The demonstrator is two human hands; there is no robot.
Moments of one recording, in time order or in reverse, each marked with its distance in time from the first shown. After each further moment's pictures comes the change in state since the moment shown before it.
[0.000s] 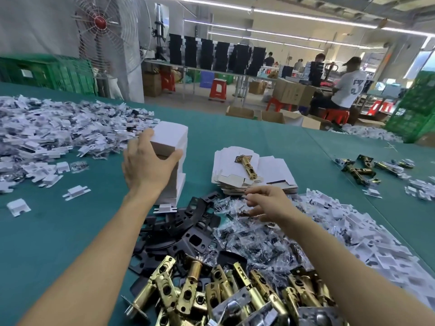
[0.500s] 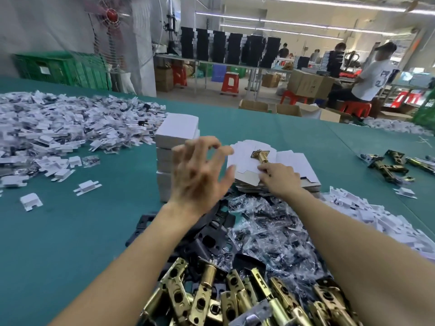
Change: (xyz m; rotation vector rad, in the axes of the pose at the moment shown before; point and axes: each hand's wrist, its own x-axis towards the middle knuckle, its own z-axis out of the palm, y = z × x) left_hand -0.045 0.023 0.029 0.110 0.289 0.856; right_hand 0.105 0.005 0.004 -0.931 0.222 -0.172
